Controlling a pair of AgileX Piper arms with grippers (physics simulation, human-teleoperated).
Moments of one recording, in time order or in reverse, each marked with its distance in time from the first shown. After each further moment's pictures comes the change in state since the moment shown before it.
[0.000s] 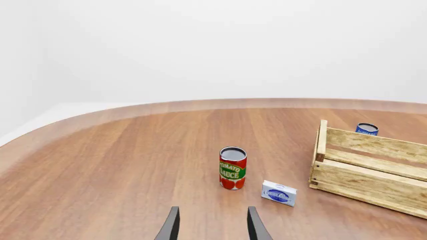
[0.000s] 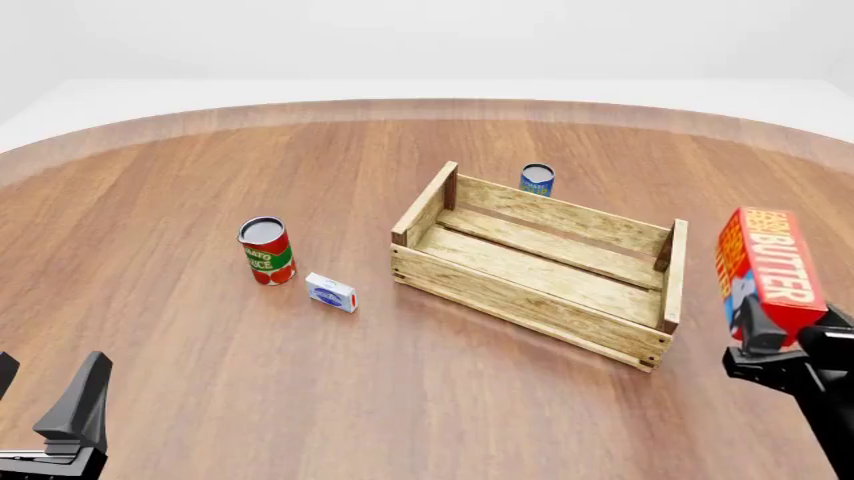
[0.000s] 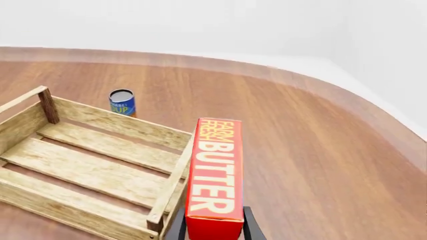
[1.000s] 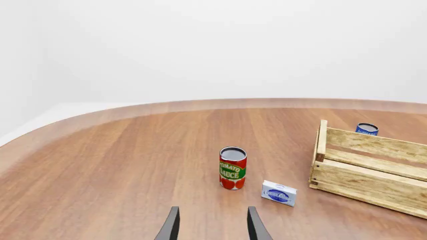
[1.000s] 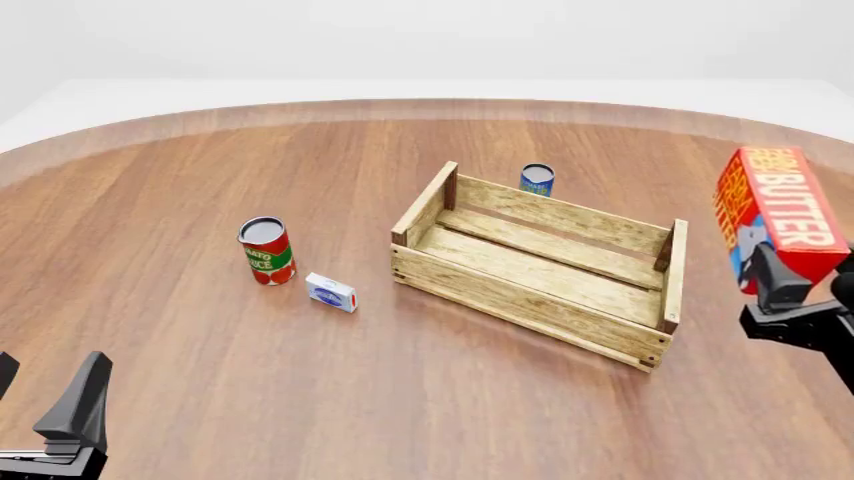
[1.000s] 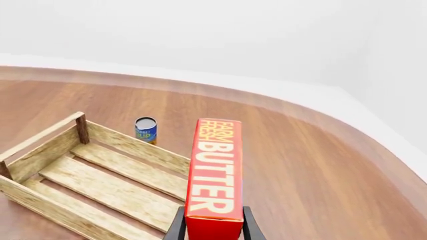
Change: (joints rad) left arm 0.000 0.000 0.000 0.000 0.000; right arm 0.088 -0.231 -0.213 0.386 -0.033
